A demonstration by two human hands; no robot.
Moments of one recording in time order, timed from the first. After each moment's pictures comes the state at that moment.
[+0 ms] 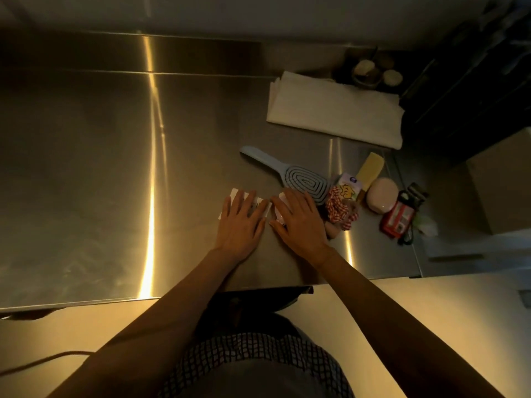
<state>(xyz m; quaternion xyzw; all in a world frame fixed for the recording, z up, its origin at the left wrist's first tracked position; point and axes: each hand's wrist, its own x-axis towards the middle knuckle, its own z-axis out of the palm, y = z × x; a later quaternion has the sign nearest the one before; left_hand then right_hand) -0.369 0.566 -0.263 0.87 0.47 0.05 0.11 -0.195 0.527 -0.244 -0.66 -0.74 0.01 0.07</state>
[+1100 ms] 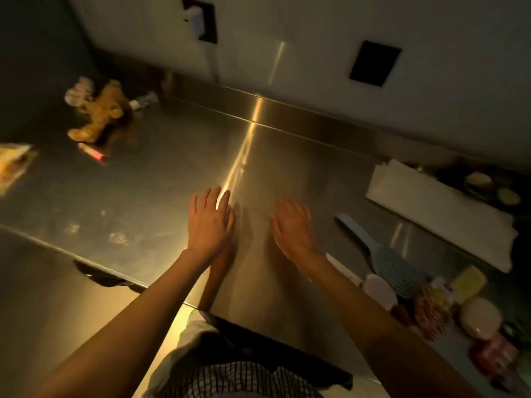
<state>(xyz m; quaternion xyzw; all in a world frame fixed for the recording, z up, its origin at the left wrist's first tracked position) -0.581 0.622 -0.190 0.68 0.72 0.17 0.00 -0.383 0.648 -0.191 -0.55 -0.81 0.04 0.21</state>
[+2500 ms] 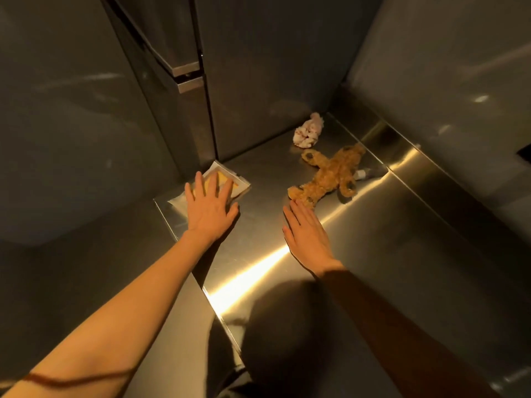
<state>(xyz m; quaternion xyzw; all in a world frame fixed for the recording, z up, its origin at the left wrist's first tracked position) -1.116 0.681 -0.234 0.44 0.90 0.02 0.02 -0.905 0.814 -0.236 -0.26 -0.96 0.07 0.06</state>
